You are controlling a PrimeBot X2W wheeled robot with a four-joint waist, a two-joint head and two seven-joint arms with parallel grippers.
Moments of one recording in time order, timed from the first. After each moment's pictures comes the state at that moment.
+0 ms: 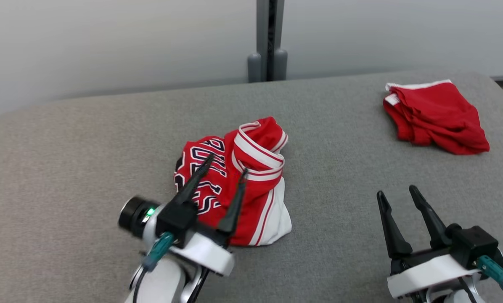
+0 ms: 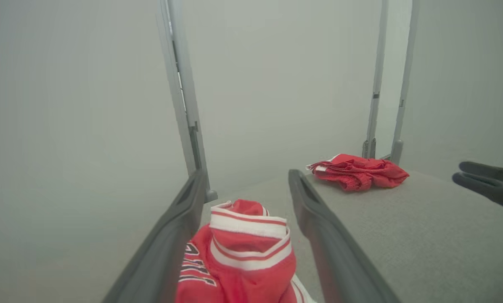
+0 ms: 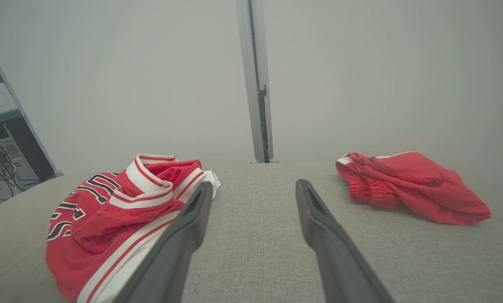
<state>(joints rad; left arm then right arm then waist) -0.23 0.05 -0.39 0.20 -0.16 -0.05 -0.26 -0.07 -0.13 0.21 0.16 0.29 0.13 -0.26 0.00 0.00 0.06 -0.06</state>
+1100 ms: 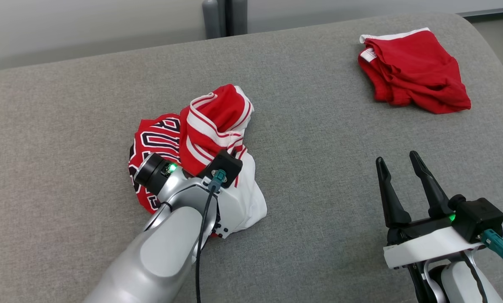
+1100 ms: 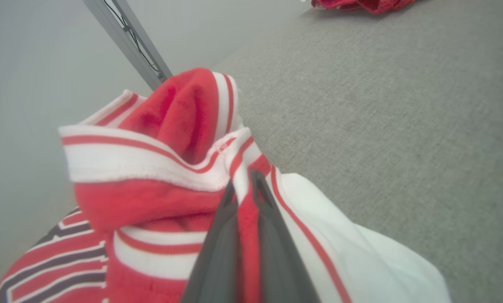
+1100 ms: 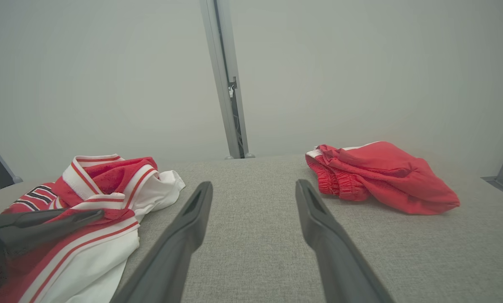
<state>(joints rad) -0.69 0.05 -0.76 0.77 -0.19 0.11 -0.05 -0.18 -0.12 0.20 0.14 0.30 0.13 -0.26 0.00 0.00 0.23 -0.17</state>
